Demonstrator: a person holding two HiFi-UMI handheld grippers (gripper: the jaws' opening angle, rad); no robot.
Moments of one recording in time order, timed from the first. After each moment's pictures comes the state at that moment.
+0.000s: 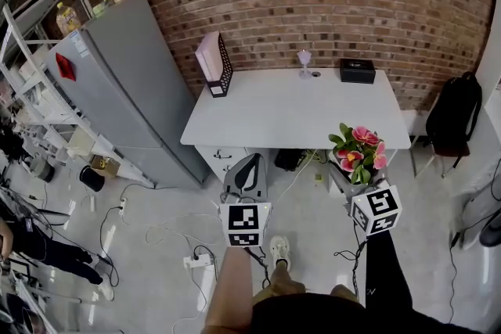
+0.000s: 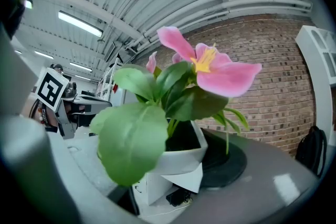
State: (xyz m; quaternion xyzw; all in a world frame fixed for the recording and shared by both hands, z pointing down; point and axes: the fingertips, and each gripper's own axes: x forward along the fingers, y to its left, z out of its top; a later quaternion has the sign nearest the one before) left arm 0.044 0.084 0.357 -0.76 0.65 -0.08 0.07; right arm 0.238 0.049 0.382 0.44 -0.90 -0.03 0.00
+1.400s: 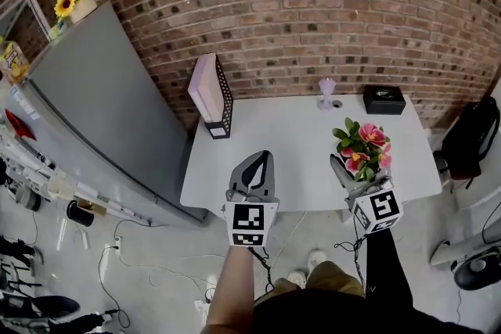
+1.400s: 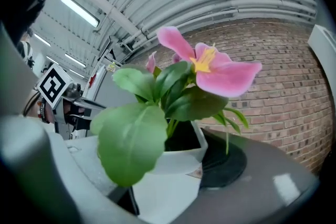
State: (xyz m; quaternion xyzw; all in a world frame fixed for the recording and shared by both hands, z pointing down) left arm -0.097 -0.236 0.352 -0.81 0.59 -0.07 0.06; right arm 0.078 -0.254 0.353 0.46 -0.88 -0.10 -0.03
